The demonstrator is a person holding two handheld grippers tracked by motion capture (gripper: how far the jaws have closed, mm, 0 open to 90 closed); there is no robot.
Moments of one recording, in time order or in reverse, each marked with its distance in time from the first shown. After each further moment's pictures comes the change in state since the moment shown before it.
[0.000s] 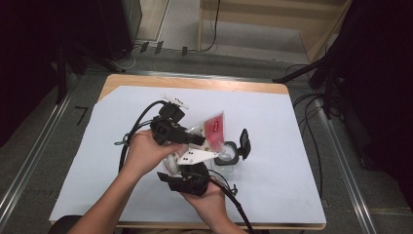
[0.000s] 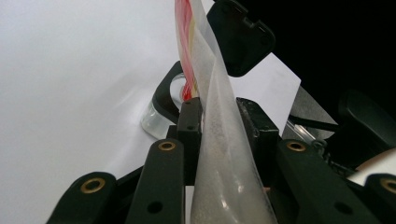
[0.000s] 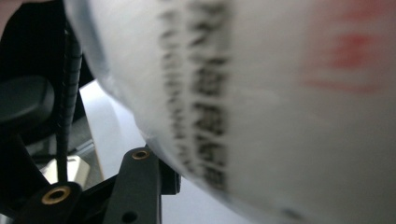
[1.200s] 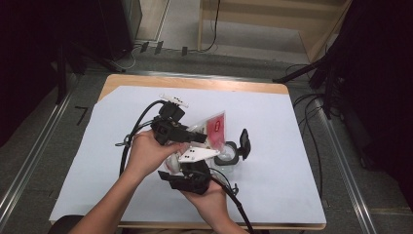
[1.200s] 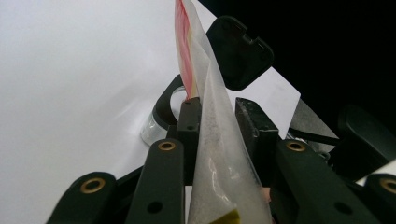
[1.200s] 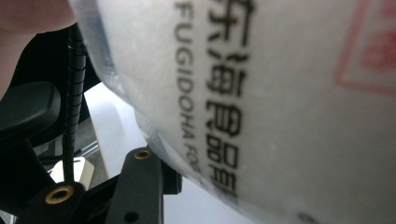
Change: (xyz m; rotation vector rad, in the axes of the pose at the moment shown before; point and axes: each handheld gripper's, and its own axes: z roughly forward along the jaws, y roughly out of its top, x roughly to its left) left arm -0.003 0.000 0.000 -0.047 0.014 -0.008; right arm -0.002 0.005 -0.005 0.002 0.014 0.032
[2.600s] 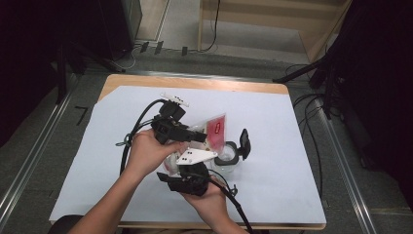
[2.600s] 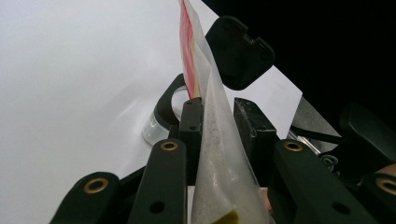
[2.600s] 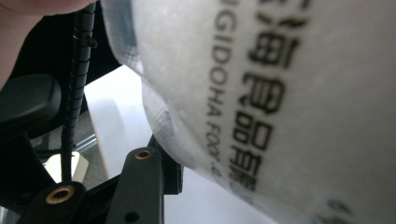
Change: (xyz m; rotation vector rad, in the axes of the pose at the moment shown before) left arm -0.001 0.003 0.000 0.000 0.001 -0.003; right arm 0.005 0.001 0.001 0.006 -0.012 -0.046
